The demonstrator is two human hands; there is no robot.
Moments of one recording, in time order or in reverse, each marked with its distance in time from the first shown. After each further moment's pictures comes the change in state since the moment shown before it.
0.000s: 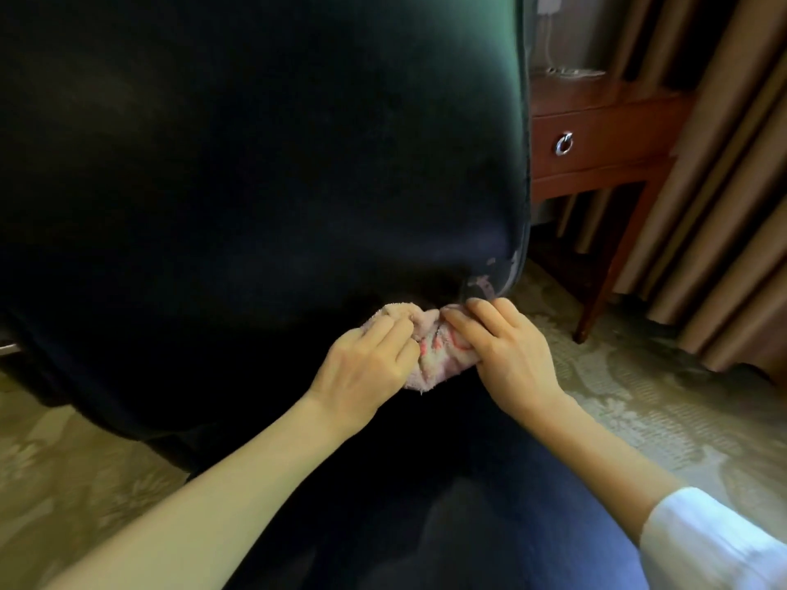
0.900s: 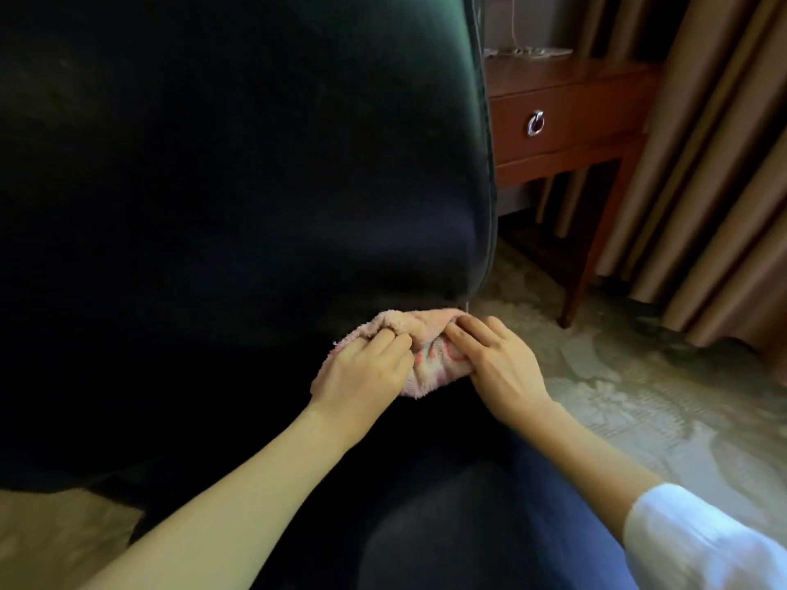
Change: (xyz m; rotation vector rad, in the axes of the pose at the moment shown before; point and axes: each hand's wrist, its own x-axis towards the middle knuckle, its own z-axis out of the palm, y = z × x) left_hand 0.002 0.019 0.065 -0.034 -0.114 0.082; right_hand -0.039 0.034 0.047 0.005 -0.138 0.095
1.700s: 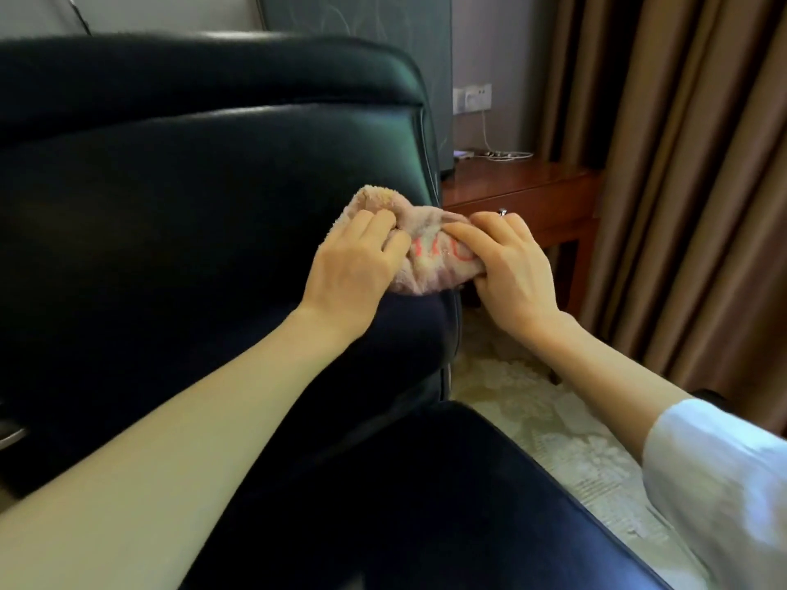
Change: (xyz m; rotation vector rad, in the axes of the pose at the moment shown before) left_hand 0.122 -0.079 -0.174 0.092 0.234 -0.184; right_hand 0.127 0.006 -0.183 -0.040 0.349 0.062
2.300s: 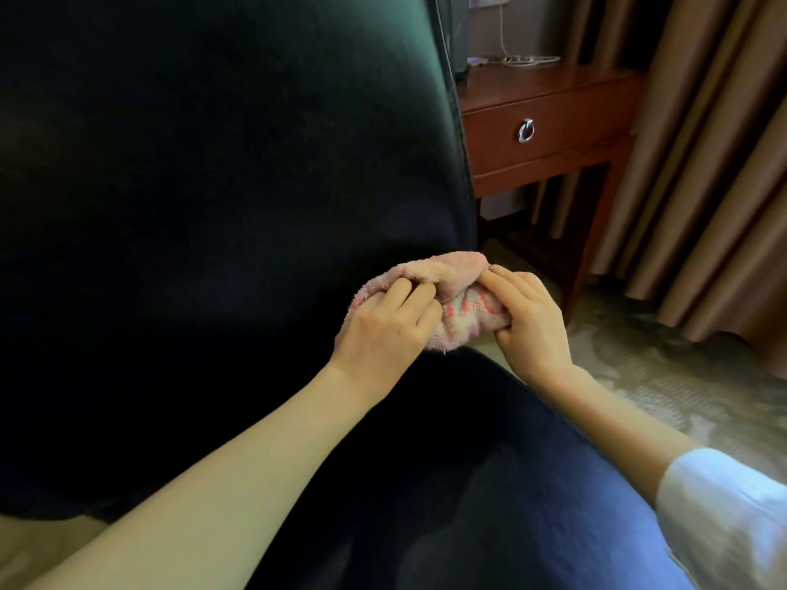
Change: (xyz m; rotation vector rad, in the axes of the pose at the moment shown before) left_hand -0.112 0.058 0.110 -0.054 -0.025 0.162; right_hand -0.144 0.016 0.098 0.199 -0.122 0.180
